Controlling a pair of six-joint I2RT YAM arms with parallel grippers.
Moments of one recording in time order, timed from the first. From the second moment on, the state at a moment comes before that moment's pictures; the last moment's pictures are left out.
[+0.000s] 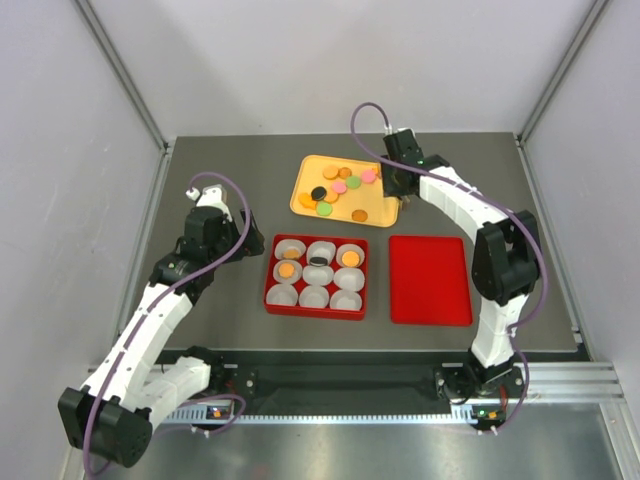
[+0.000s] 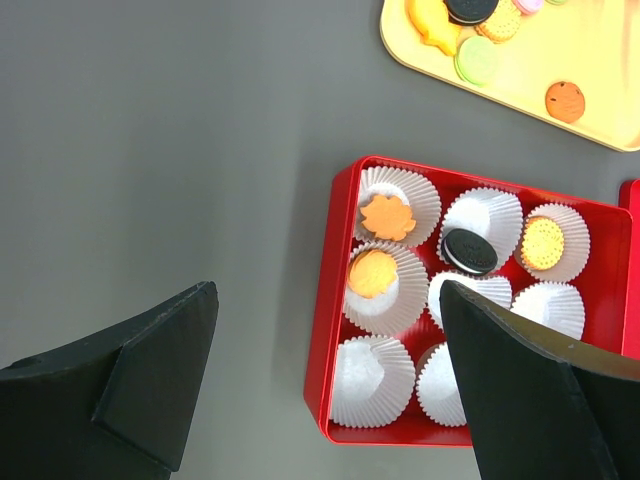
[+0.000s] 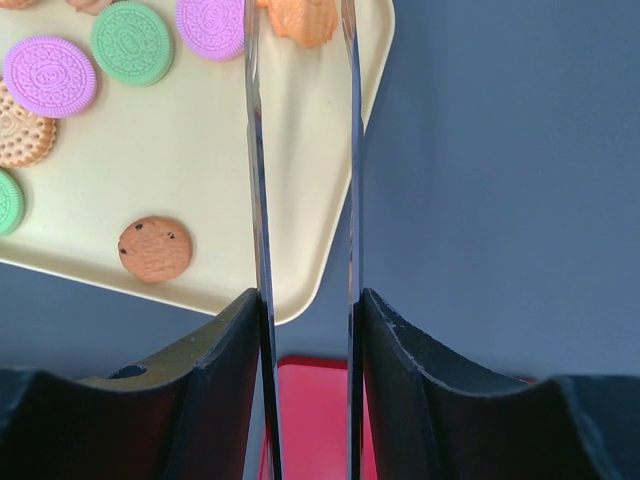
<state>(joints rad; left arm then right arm) -0.30 0.93 0.85 -0.53 -0.12 -0.43 0.42 1.91 1.61 -0.57 0.27 0.20</state>
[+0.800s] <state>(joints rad) -0.30 0.93 0.85 -0.53 -0.12 -0.42 0.39 1.92 1.61 -0.56 0.20 0.20</state>
